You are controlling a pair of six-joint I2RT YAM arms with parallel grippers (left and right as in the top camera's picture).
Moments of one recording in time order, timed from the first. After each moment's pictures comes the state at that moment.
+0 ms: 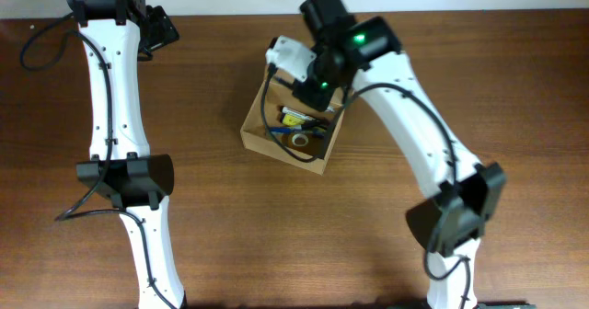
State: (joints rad) left arm 0.03 2.43 2.88 -1.64 -0.27 -0.49; right arm 0.48 2.12 2.20 -1.25 -0.21 -0.67
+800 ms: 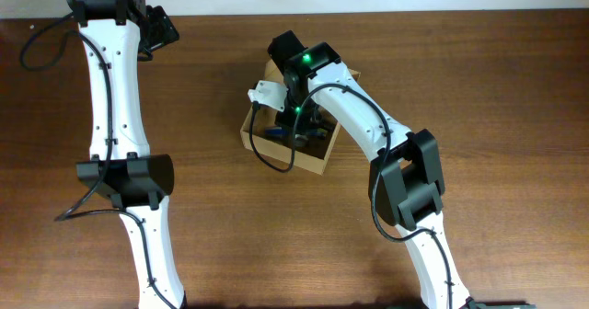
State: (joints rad) left arm 0.03 2.43 2.88 -1.64 -0.27 -0.49; right arm 0.54 2.40 2.20 -1.23 -0.21 -0.70
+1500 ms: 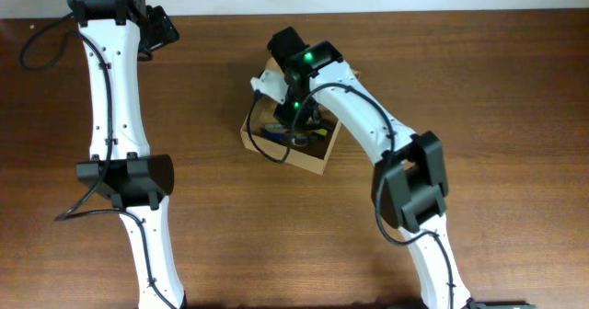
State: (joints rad) left arm 0.03 2.43 2.88 -1.64 -0.27 -0.49; right arm 0.54 2.36 2.20 -1.20 -0.12 -0.51
